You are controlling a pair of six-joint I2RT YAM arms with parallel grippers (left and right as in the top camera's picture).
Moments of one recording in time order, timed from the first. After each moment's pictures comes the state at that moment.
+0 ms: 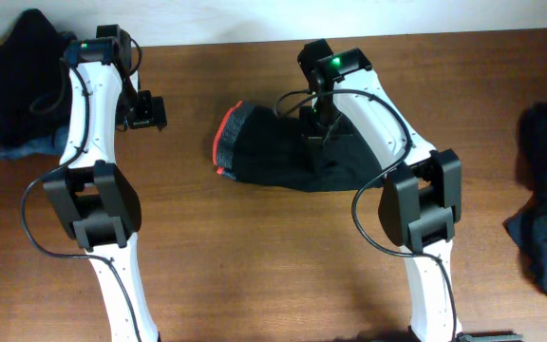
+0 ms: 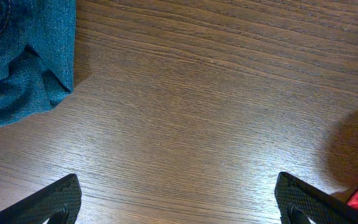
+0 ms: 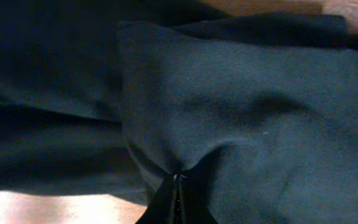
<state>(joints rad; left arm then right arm) 0.06 2.44 2.38 -1.46 -0.09 -0.11 0.33 2.33 2.14 -1.34 -0.05 0.36</state>
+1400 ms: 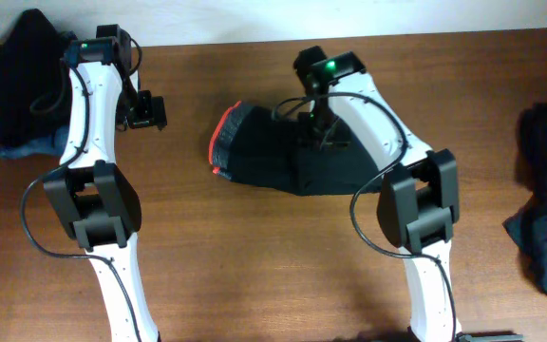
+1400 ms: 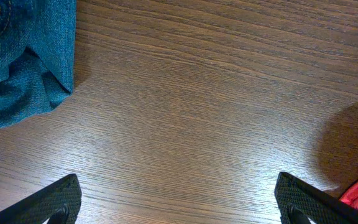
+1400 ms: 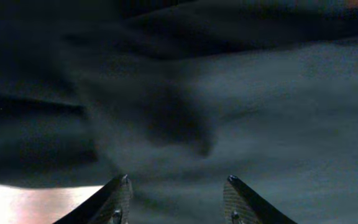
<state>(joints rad) 0.06 2.44 2.38 -1.45 -0.09 -0.11 0.34 2.33 2.12 -1.37 -0.07 0.42</state>
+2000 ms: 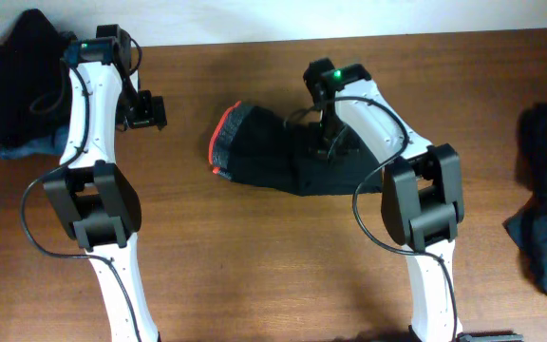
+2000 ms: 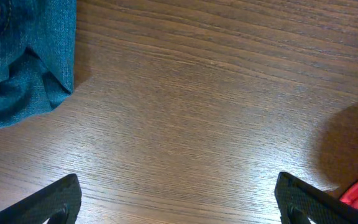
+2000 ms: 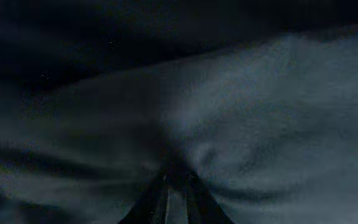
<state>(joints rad) 0.06 2.44 2.38 -1.45 -0.09 -0.11 0.32 2.32 1.95 -1.26 -0.02 0.41</state>
